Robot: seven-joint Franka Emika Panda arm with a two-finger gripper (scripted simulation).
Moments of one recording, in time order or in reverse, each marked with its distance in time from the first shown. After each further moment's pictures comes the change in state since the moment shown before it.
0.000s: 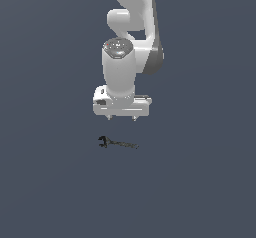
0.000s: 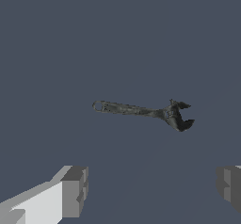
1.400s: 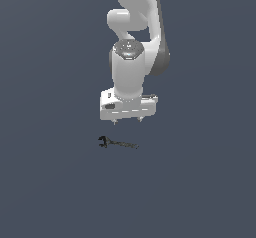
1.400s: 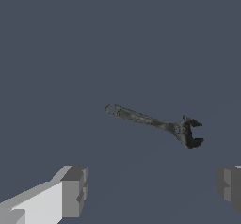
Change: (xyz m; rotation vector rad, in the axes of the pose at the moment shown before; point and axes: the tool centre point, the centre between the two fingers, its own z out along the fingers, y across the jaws) arm 0.010 -0.022 0.001 -0.009 0.023 -0.168
